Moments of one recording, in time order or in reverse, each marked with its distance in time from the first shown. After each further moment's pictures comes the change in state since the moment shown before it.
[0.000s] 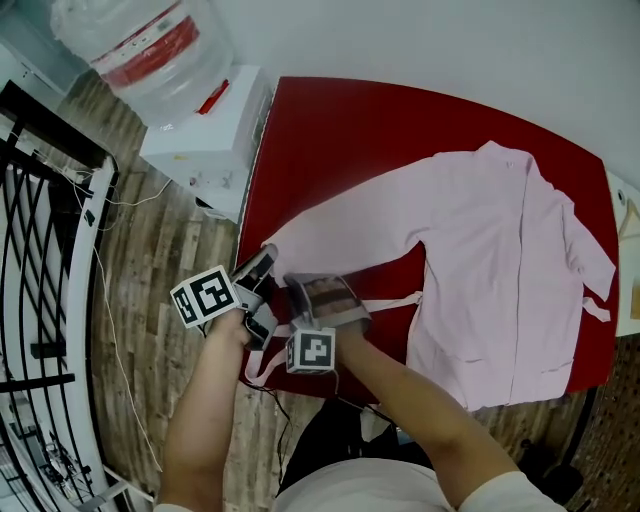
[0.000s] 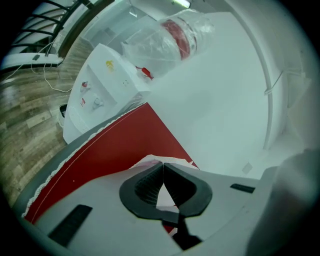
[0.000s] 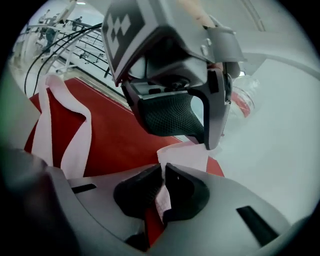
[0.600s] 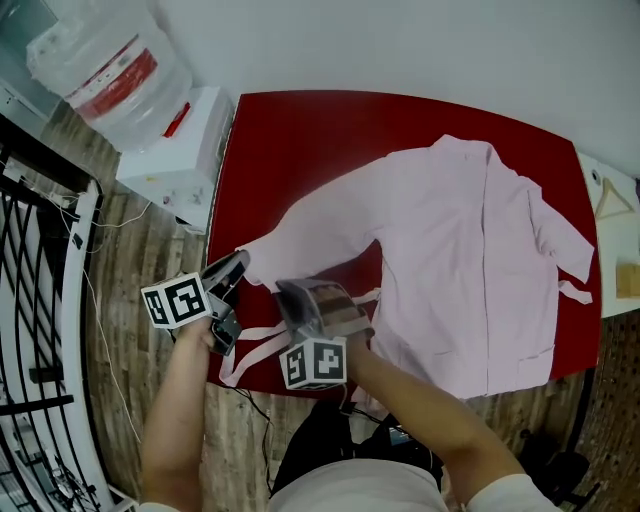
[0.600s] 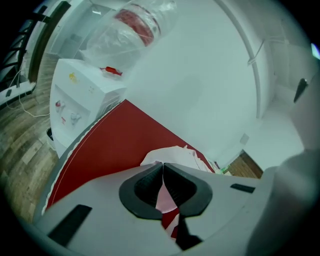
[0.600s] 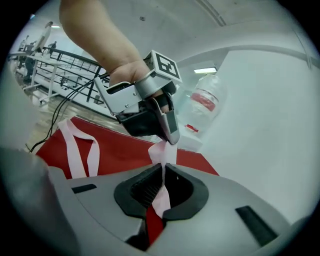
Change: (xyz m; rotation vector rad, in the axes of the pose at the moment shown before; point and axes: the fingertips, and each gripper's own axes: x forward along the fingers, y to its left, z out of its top) left arm 0.004 -0.046 -0.006 0.270 0.138 -0.003; right arm -0.088 -0.067 -0.018 0.278 -0.104 -0.078
